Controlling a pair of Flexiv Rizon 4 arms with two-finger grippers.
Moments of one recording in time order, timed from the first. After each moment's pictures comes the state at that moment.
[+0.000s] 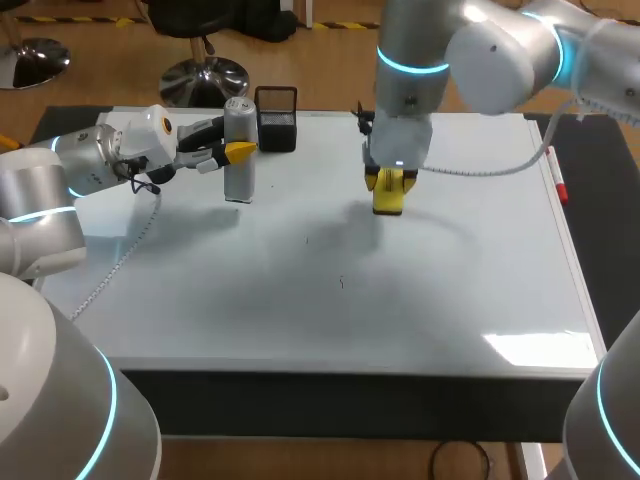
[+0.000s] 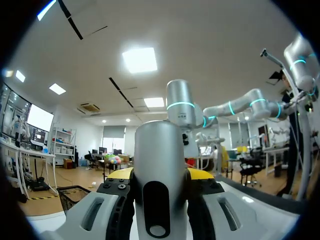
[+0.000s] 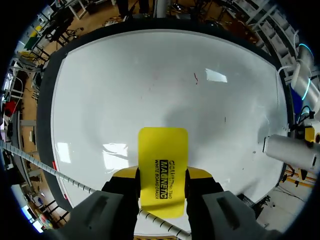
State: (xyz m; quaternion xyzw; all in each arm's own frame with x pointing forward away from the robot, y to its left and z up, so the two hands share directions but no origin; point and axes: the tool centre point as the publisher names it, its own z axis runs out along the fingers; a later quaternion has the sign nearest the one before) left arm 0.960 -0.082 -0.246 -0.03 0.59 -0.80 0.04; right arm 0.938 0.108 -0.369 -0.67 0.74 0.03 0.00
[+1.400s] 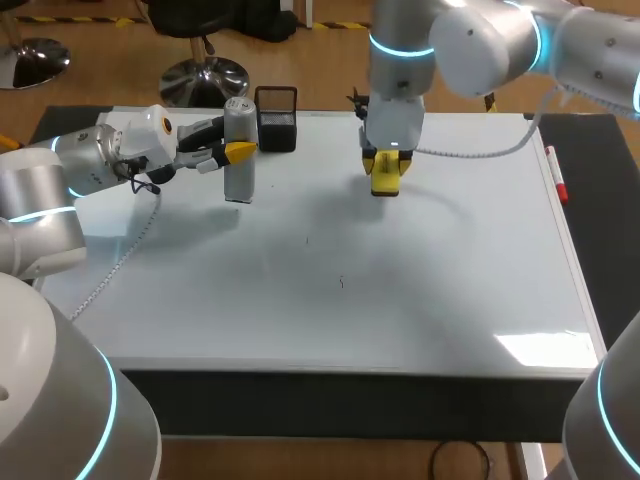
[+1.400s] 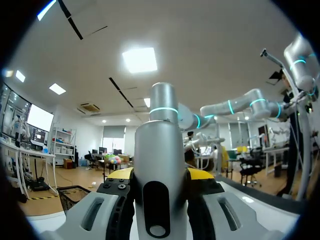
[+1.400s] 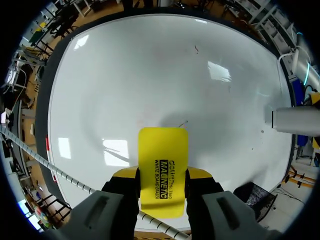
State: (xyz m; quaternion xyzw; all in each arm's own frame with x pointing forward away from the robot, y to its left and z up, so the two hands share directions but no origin) left arm 0.960 -0.082 -0.246 -0.03 0.59 -0.80 0.04; right arm 0.999 0.107 -0.388 -0.68 0.73 0.02 -0.01
